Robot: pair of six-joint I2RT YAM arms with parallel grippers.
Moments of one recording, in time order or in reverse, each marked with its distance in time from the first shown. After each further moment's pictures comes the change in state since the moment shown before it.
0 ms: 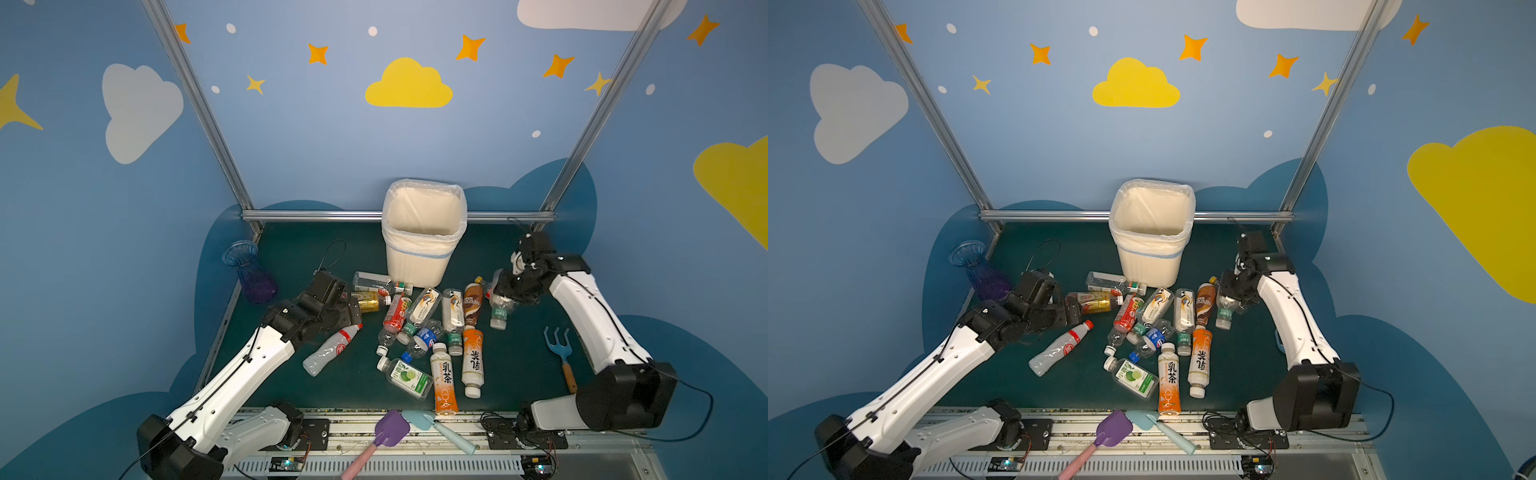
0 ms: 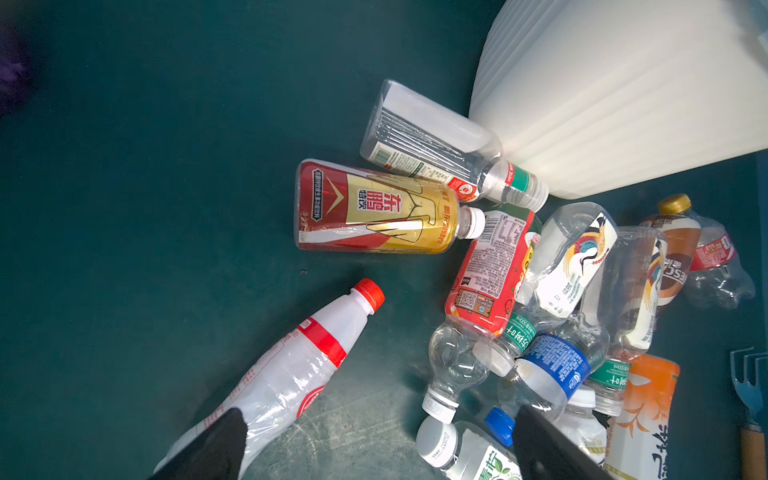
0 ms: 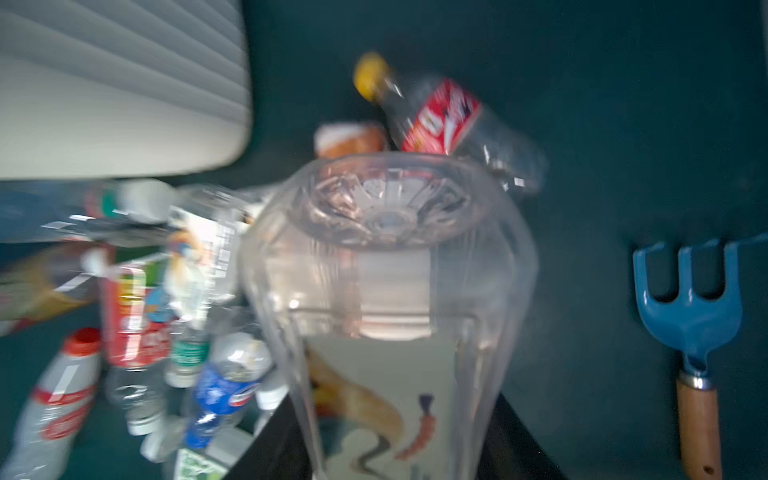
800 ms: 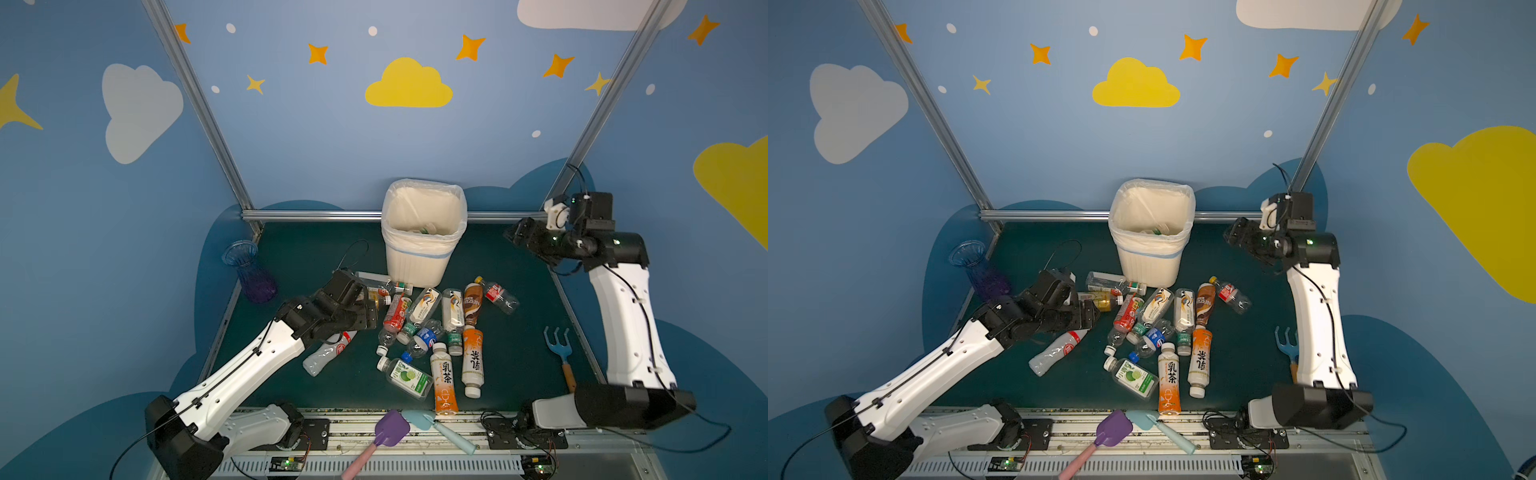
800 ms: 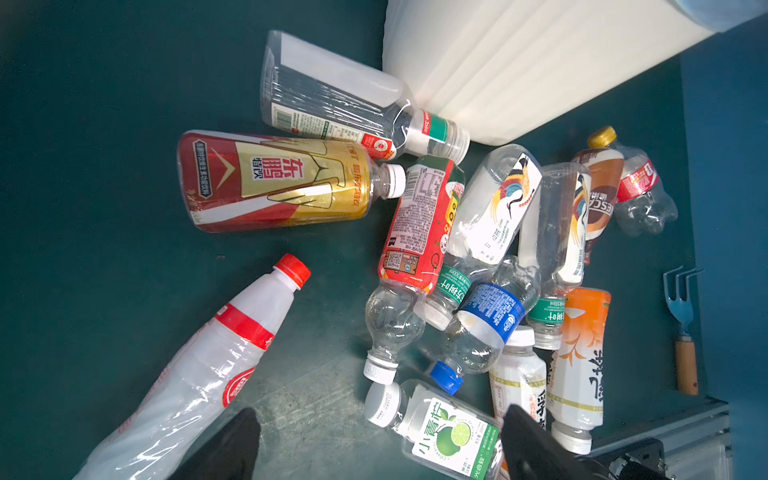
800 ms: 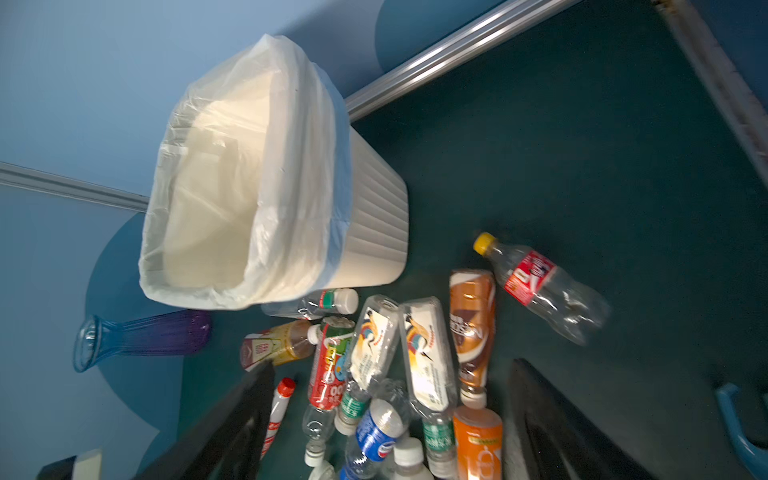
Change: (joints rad) left arm -0.140 0.067 0.073 -0.001 0.066 -0.025; right arm -0.140 -0.079 0.190 0.021 -0.204 0.027
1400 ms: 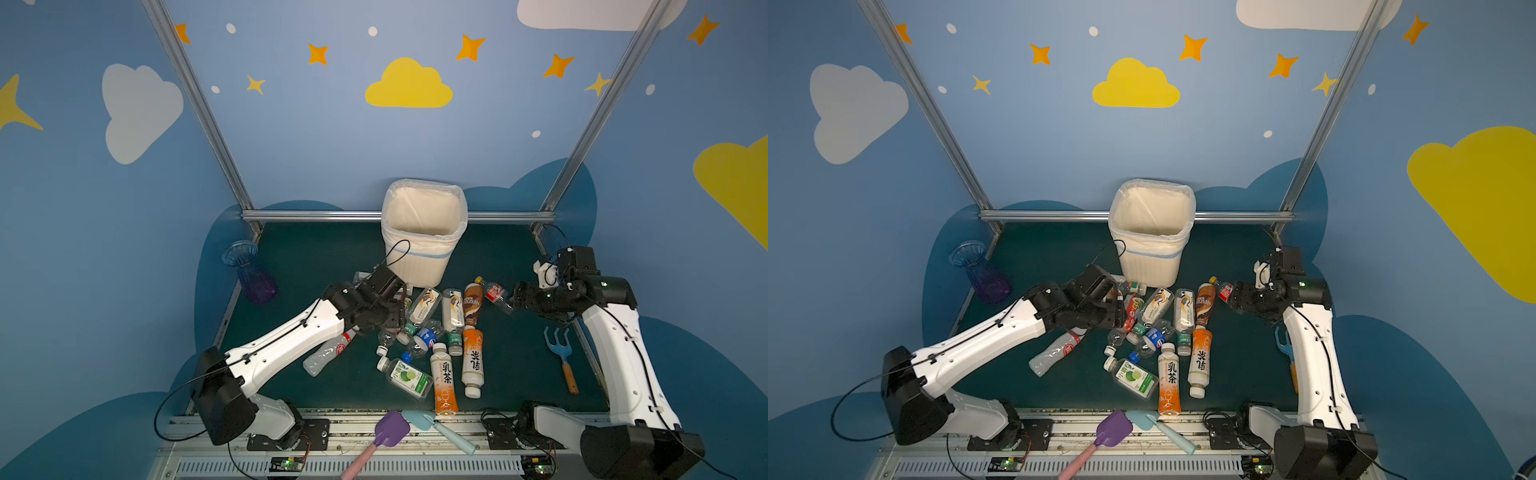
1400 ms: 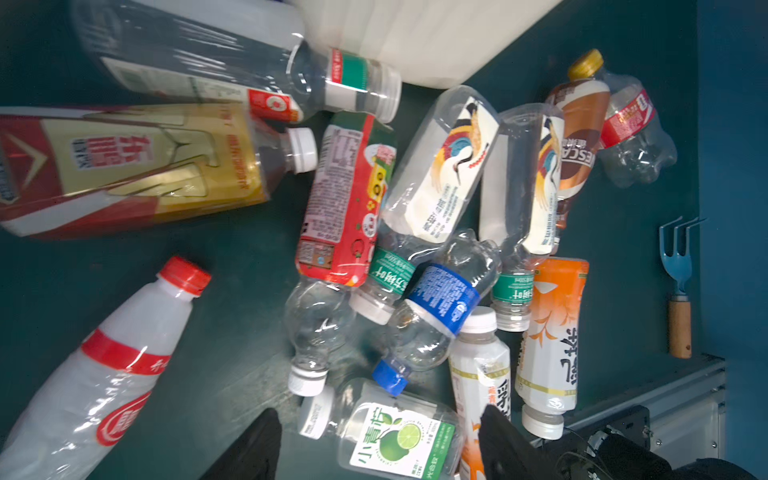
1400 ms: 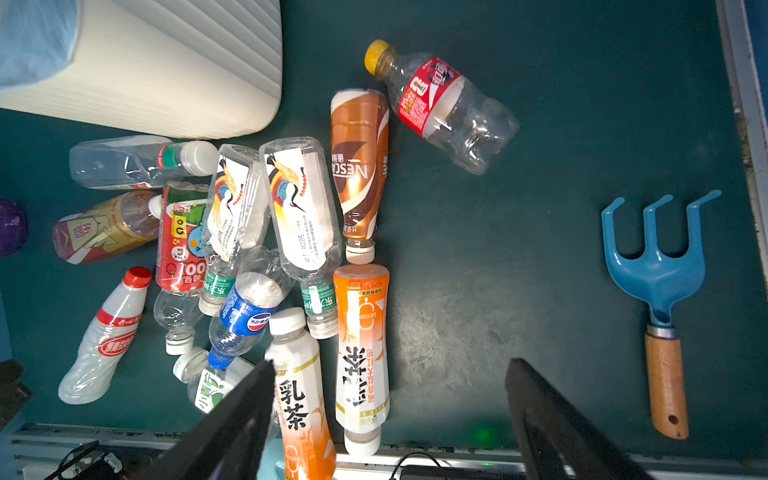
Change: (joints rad) left arm -0.174 0.325 0.222 0.020 0.023 -0.053; right arm -0.039 -0.161 -0.439 -0.120 0.089 -0.193
